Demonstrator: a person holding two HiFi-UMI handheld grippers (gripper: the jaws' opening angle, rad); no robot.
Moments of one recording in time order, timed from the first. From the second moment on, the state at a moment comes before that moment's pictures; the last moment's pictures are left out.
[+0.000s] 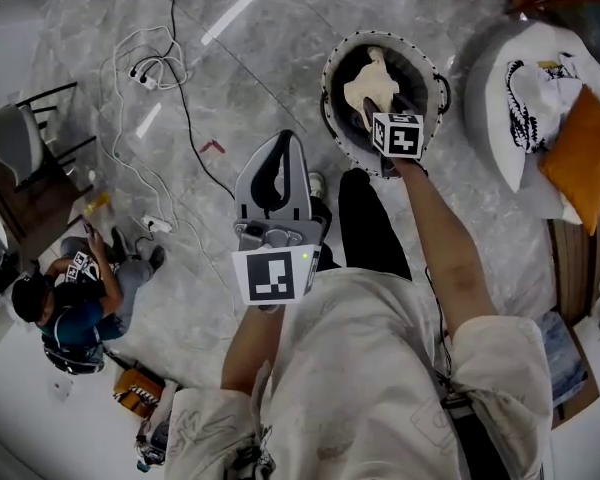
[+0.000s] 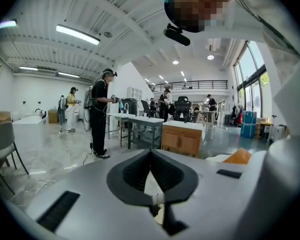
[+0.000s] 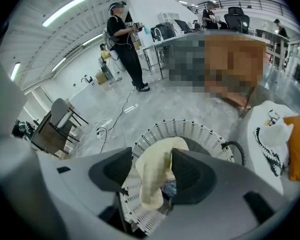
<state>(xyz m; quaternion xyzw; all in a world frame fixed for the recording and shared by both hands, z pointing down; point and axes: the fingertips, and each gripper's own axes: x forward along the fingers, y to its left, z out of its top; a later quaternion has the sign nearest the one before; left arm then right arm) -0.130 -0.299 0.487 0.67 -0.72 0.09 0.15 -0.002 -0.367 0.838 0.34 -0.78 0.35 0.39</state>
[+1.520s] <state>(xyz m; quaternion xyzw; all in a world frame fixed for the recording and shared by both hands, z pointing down) -0.088 -0.254 0.415 0.76 -0.63 0.07 0.09 0.088 -0.265 0.540 0.49 -0.83 0.19 0.19</state>
